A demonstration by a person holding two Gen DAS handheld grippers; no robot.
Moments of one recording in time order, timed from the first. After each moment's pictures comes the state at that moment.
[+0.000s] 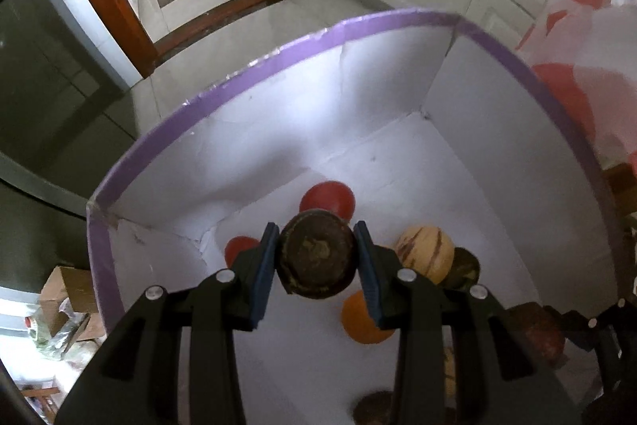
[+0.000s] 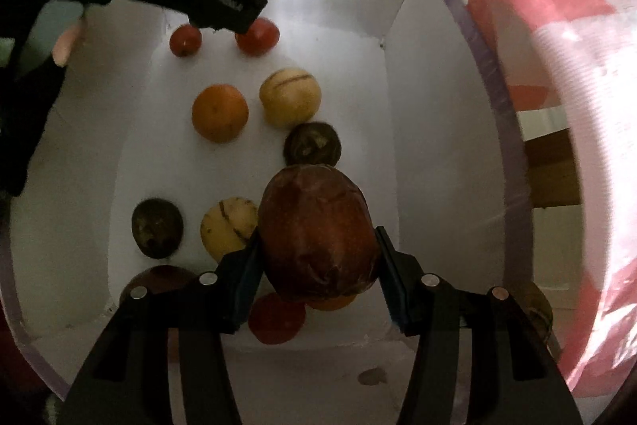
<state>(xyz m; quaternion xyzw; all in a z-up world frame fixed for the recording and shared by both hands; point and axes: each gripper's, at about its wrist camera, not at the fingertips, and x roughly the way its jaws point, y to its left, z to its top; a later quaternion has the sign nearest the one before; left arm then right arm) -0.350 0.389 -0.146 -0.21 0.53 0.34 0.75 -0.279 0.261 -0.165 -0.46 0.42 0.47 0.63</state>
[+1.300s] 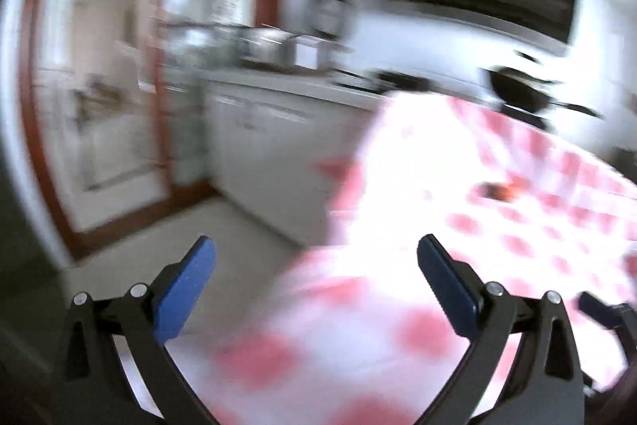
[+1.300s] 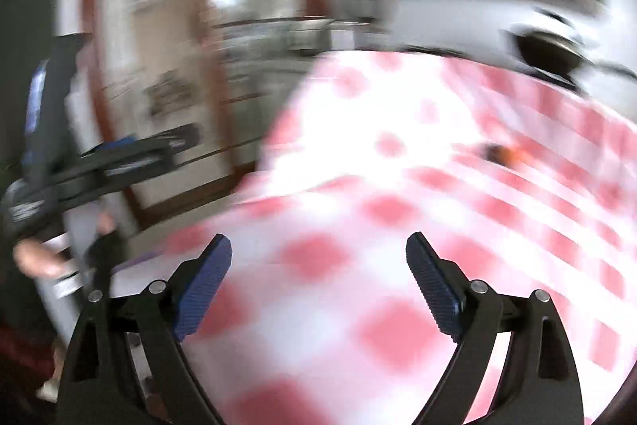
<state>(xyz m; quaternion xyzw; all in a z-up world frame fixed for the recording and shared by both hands) -0.201 0.216 0.102 -0.11 0.22 0.20 0.95 -0.104 0.025 0.077 -0.06 0.26 0.34 0.90</state>
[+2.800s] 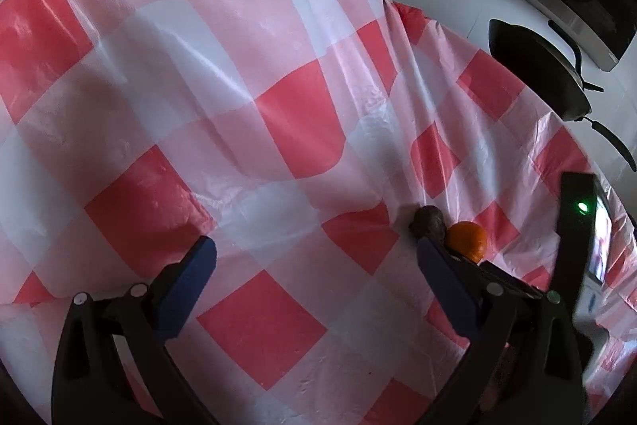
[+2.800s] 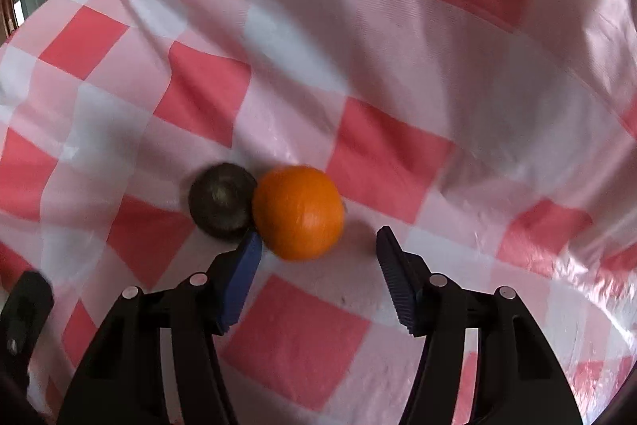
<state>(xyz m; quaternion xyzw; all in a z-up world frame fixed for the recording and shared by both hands) 0.116 0.138 0.031 -0.25 0.28 0.20 0.90 0.300 0.027 0.007 -0.09 0.43 0.17 0.88</state>
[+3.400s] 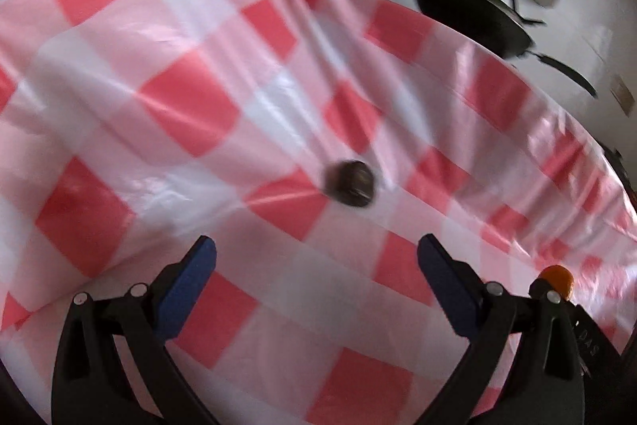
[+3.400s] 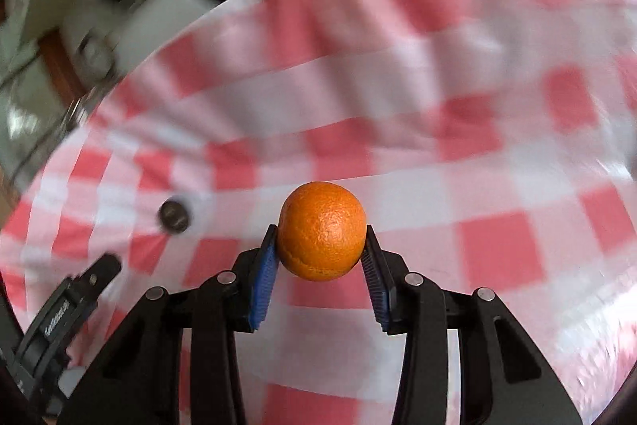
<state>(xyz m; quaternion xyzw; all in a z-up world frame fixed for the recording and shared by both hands) 0.126 0.091 0.032 -0.17 0.31 0.09 0.93 0.191 -0.152 0.024 0.19 0.34 0.05 0.92</state>
